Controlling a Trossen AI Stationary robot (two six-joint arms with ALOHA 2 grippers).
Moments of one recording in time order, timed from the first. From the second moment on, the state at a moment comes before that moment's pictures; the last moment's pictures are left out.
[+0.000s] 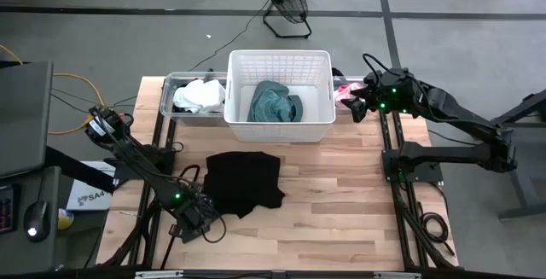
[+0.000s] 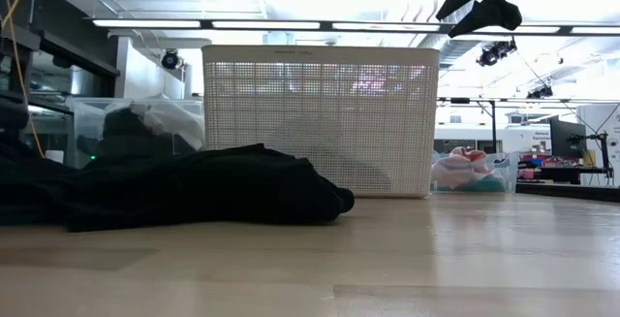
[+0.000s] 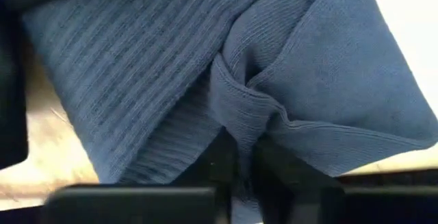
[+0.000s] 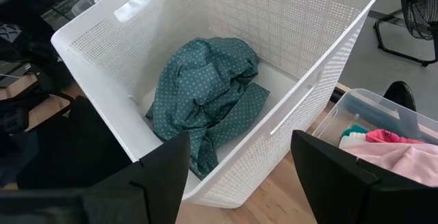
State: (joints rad) left arm -0.79 1.53 0.75 -0.70 0.12 -0.55; right arm -0.46 0.87 1.04 -0.74 0.08 0.40
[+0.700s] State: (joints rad) left arm -0.79 1.33 1.18 -1.17 0.02 -0.61; right arm -0.46 0.87 1.04 -0.74 0.04 0.39
